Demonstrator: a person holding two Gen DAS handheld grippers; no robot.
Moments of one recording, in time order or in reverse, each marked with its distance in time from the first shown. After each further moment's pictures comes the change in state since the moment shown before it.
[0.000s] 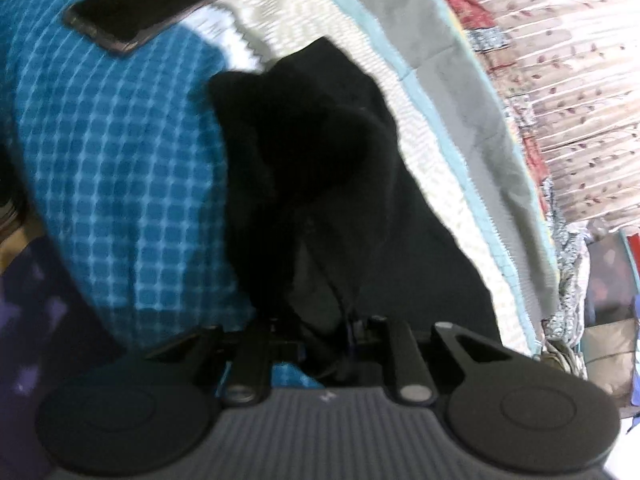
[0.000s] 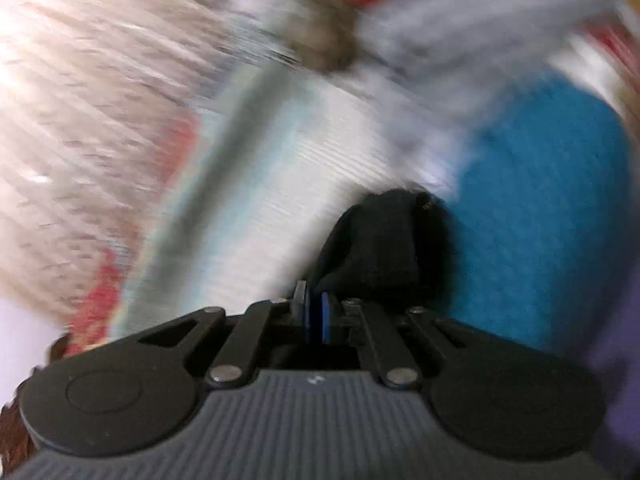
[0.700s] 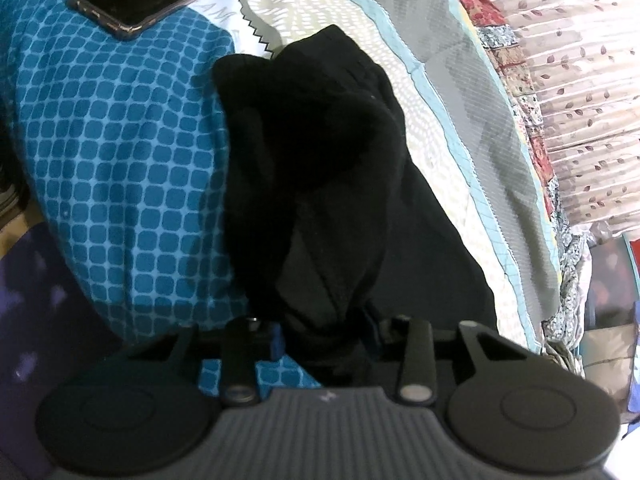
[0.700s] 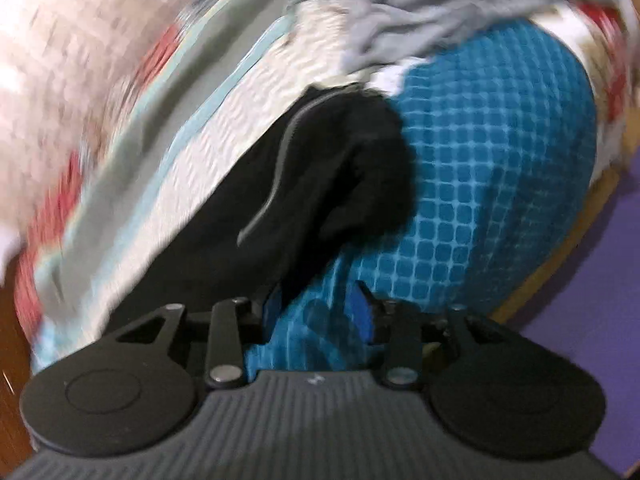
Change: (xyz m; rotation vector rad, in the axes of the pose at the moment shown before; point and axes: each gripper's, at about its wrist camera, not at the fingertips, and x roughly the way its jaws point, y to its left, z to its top) left arm 0.016 -0.014 0.006 -0.030 0.020 0.010; right arm -0.015 0.040 -0.023 -0.375 0.138 -0.079
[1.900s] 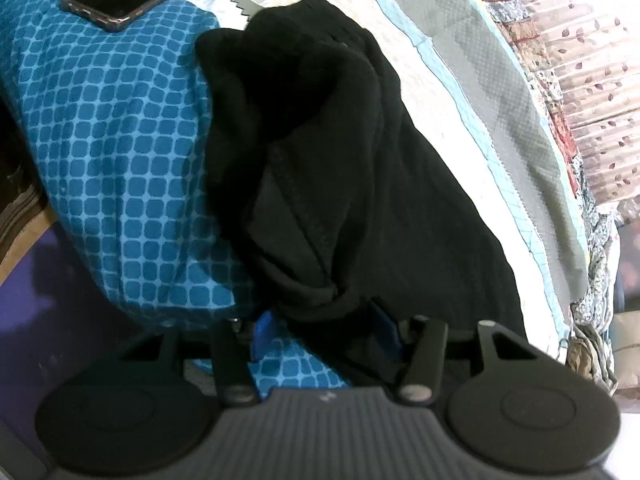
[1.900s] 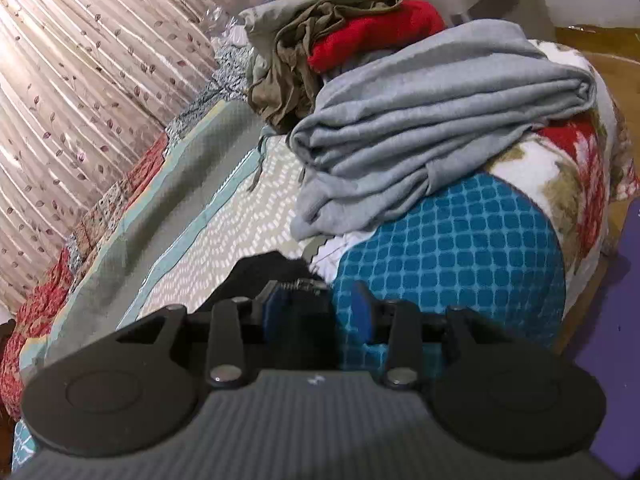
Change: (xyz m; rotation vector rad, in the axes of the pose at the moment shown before) left arm 0.014 -0.034 -0.017 0.039 0.036 0.100; right arm 0.005 -0.068 0.039 0.126 -0.328 0.002
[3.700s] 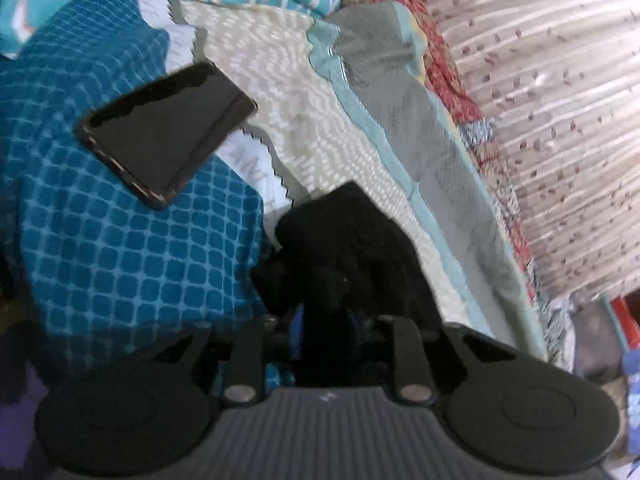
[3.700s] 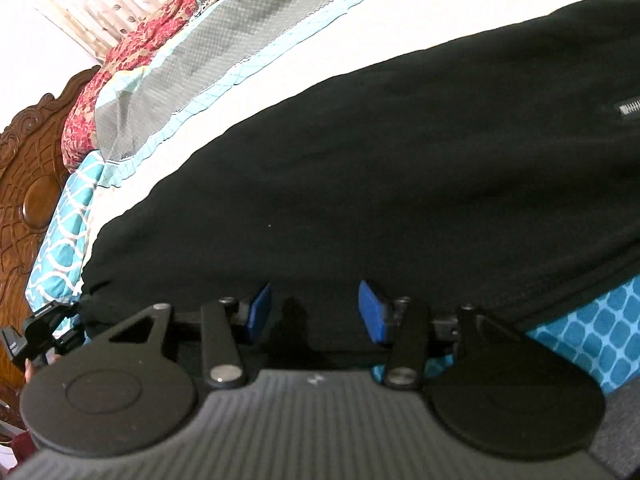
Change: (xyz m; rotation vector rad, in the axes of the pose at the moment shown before) left arm -0.026 0.090 0.081 -0.038 -0.346 -0.200; right arm 0.067 0.230 -0.167 -0.365 0.612 0.251
